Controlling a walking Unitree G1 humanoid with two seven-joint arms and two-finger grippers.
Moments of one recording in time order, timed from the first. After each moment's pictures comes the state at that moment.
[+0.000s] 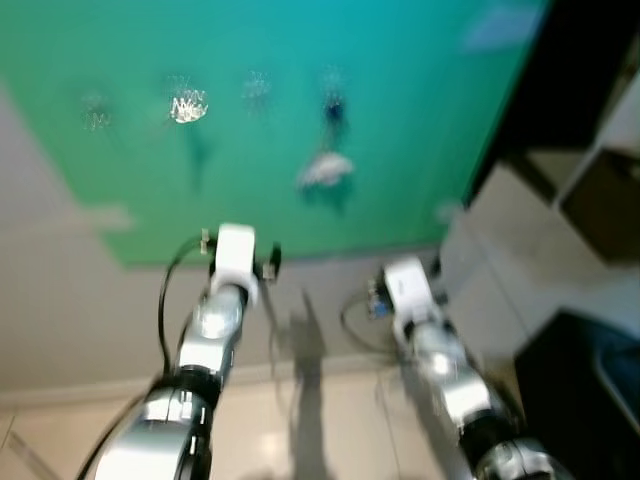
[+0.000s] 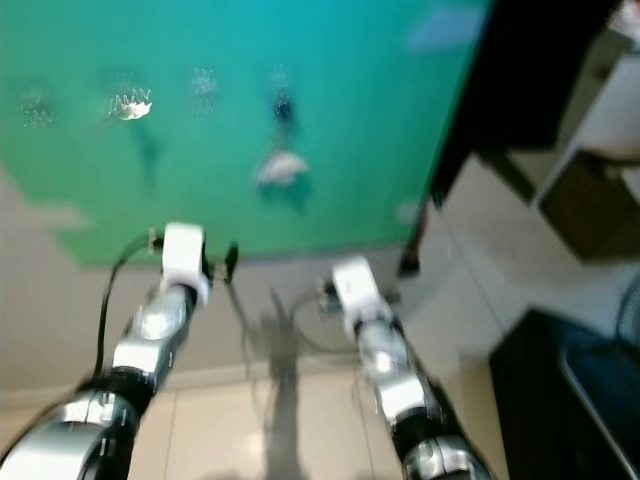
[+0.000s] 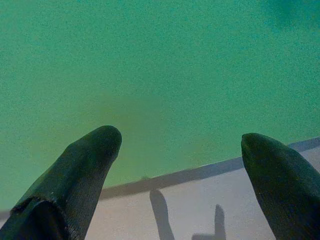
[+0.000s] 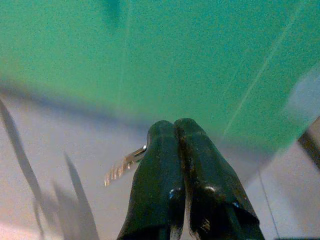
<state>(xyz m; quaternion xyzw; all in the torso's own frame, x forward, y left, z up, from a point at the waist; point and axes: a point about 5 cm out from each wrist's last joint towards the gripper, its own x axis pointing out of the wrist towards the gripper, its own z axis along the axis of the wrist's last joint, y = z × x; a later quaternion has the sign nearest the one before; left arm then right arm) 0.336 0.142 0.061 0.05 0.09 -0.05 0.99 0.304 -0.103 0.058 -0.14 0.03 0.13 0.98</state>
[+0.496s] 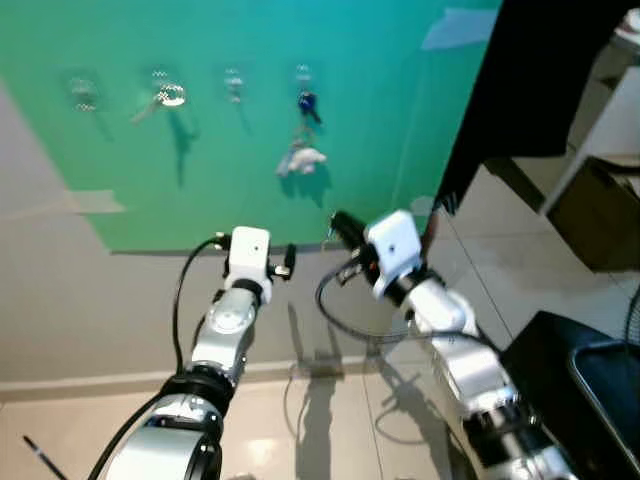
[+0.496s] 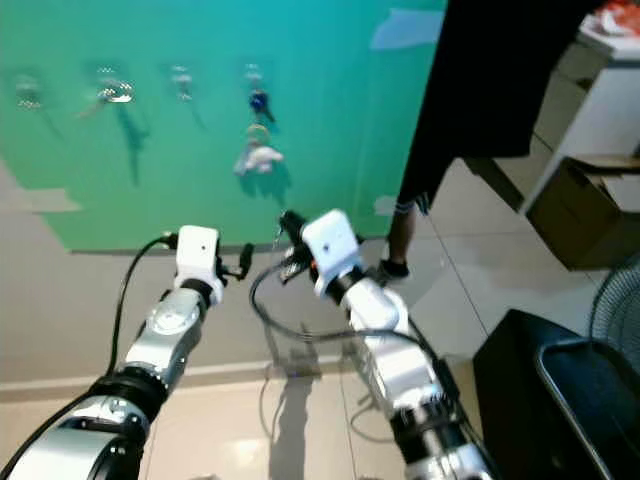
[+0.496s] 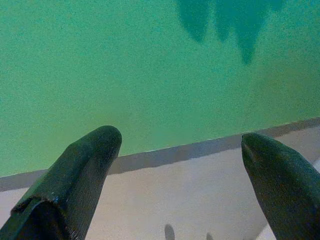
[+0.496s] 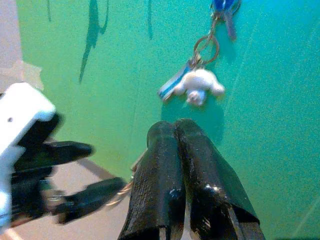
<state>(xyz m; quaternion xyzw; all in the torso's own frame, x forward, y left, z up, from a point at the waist) 0.335 0.132 0.060 0.03 0.09 -0.07 0.99 0.304 -0.076 0.134 -0.08 -0.07 0.29 0.95</state>
